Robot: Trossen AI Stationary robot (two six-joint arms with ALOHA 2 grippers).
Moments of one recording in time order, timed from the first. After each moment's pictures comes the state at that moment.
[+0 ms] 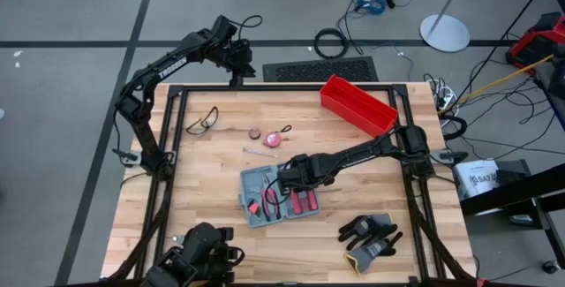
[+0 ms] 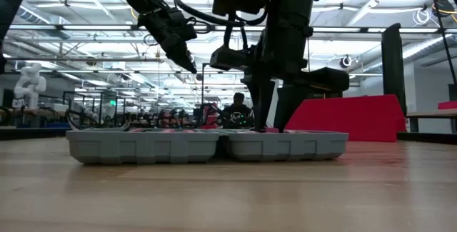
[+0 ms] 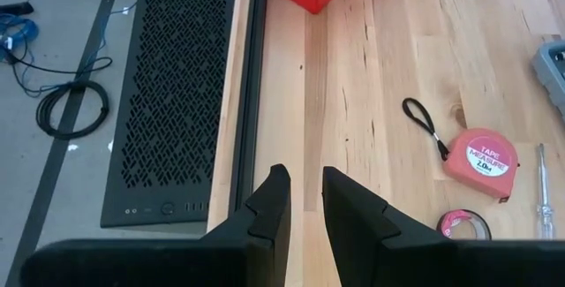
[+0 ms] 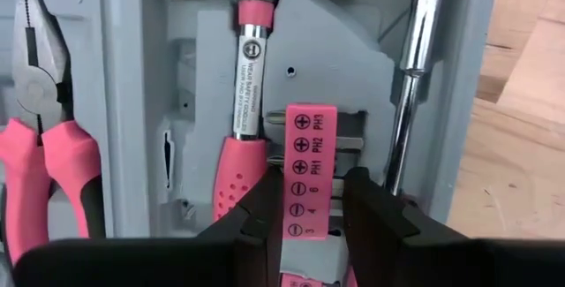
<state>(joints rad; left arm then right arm) 0.94 1.78 1.60 -0.81 0.55 0.80 0.16 2.03 1.47 -0.81 0.10 1.45</state>
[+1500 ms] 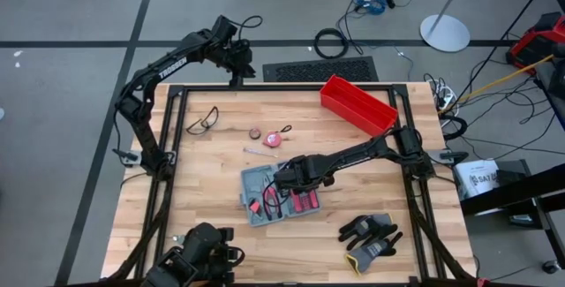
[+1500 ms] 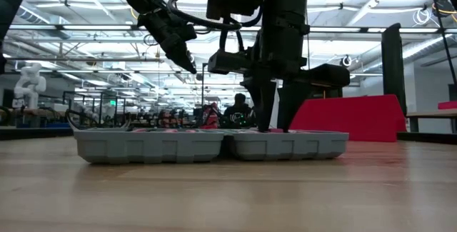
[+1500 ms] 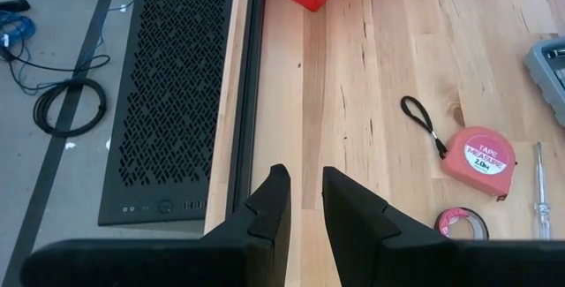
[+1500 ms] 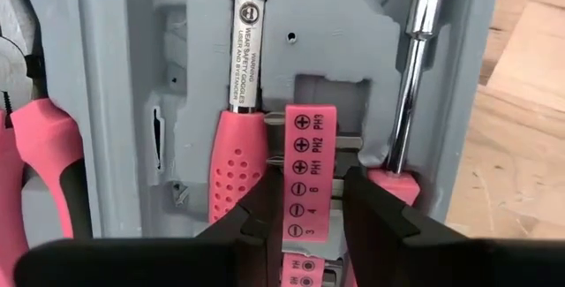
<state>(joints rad) 0.94 1.78 1.60 -0.82 0.55 0.80 0.16 2.09 1.55 -0.92 0.08 1.44</state>
